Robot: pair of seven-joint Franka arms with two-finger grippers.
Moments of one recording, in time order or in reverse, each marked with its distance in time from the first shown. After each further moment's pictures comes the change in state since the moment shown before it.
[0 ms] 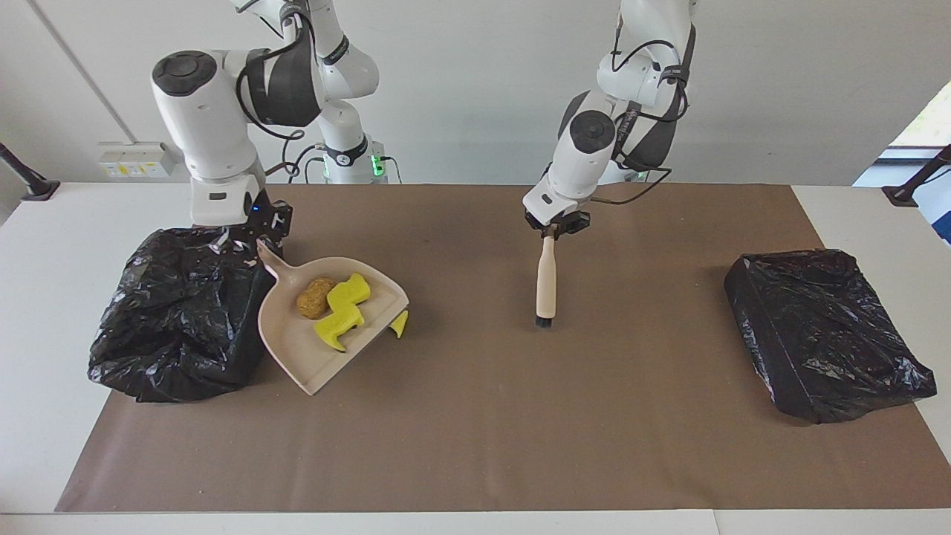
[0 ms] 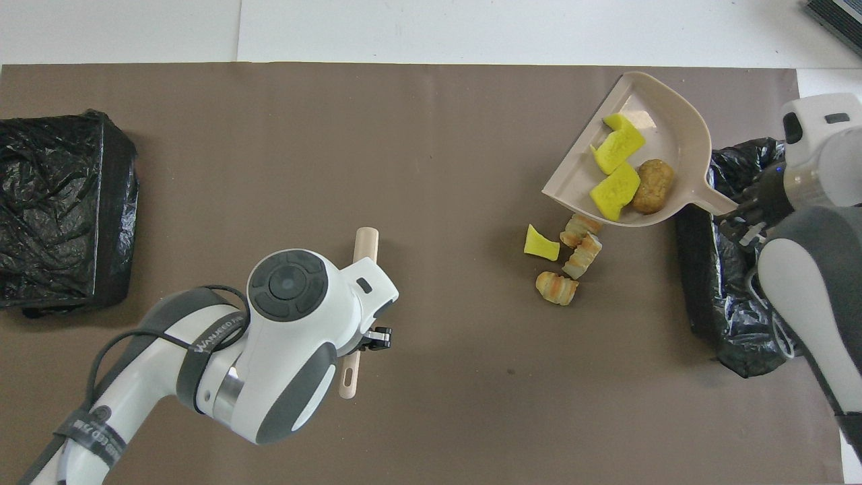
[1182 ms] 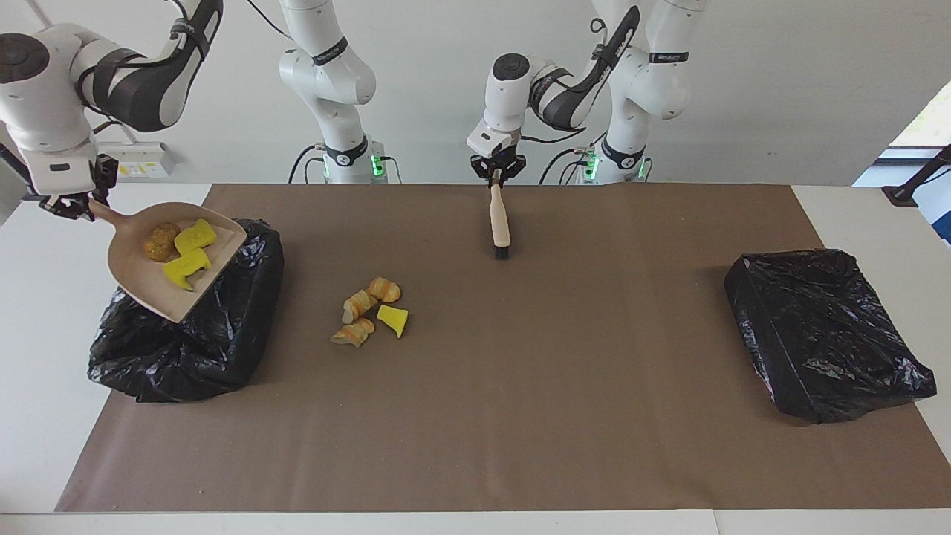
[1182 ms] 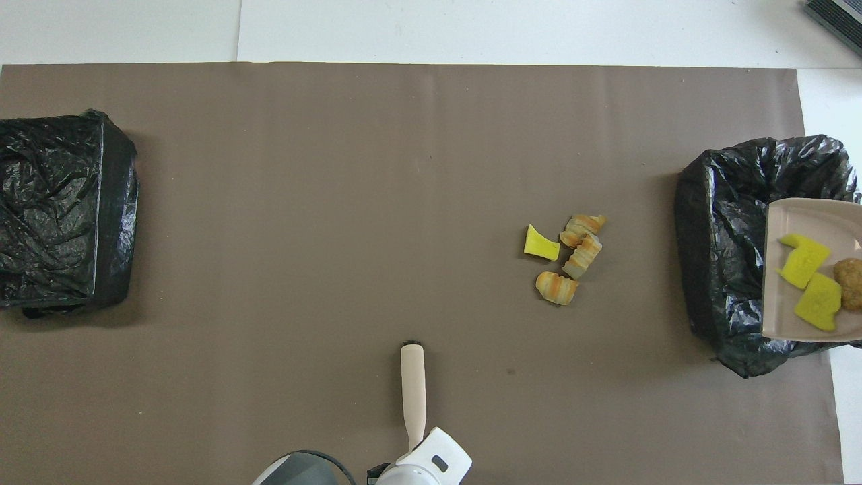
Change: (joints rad) left arm -0.438 -0.178 0.003 -0.376 -0.001 0.322 -0.514; right arm -0.347 -0.031 0.017 -0.085 -0.495 0.037 -0.641
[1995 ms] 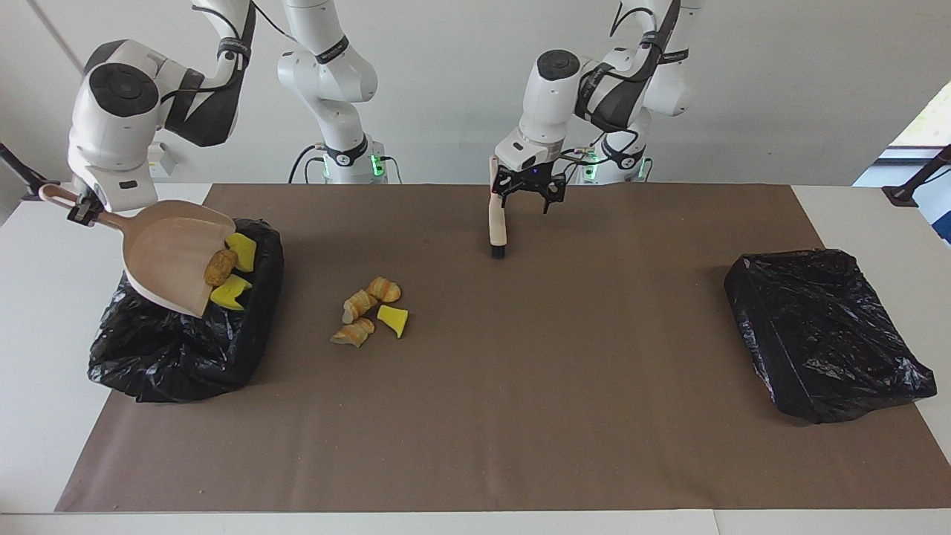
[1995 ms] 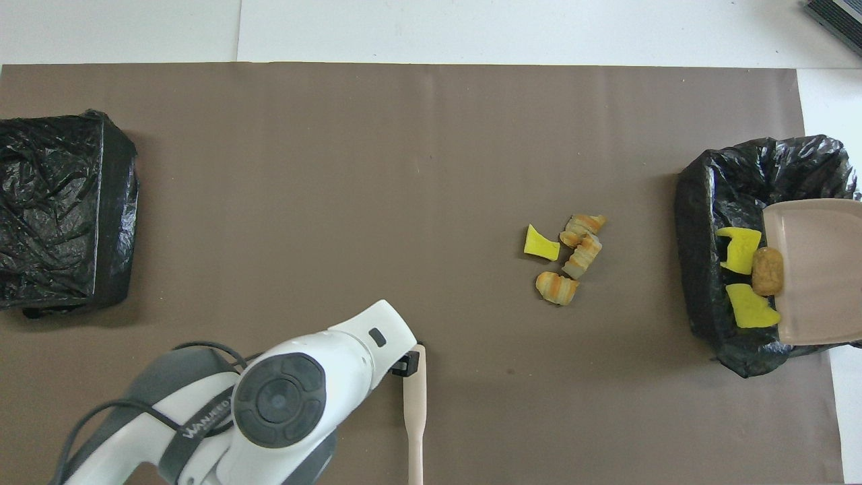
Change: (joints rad) left arm 0.380 0.014 0.033 0.308 0.097 -0.168 0.516; right arm 0.103 -0.026 0.004 -0.032 -0.234 0.000 0.042
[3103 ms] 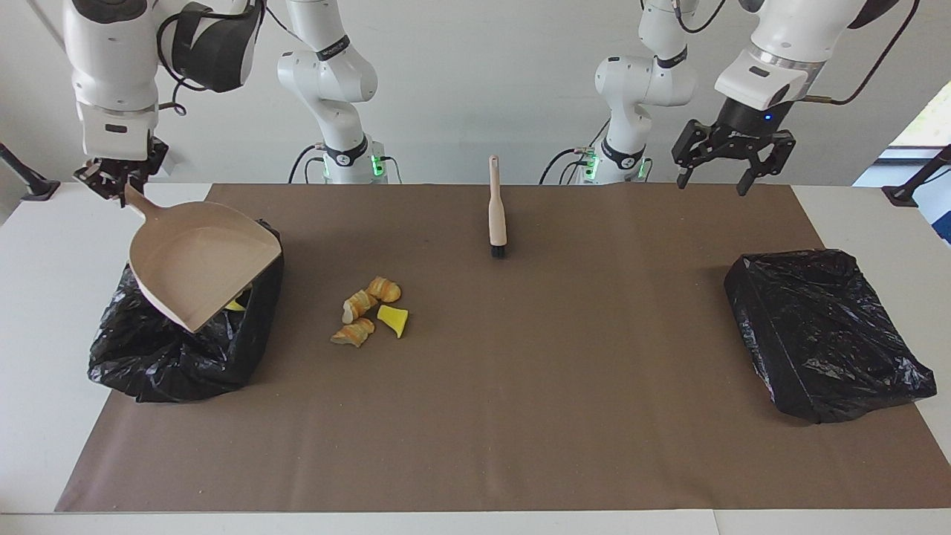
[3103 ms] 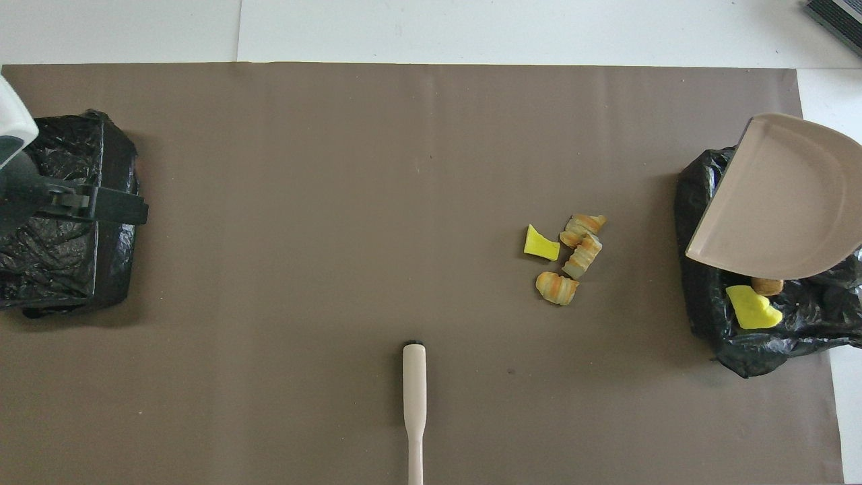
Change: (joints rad) left arm 0.513 0.131 0.011 0.711 0.027 -0.590 0.481; right arm 0.007 -0.084 0.134 0.091 0.377 -0.126 0.466
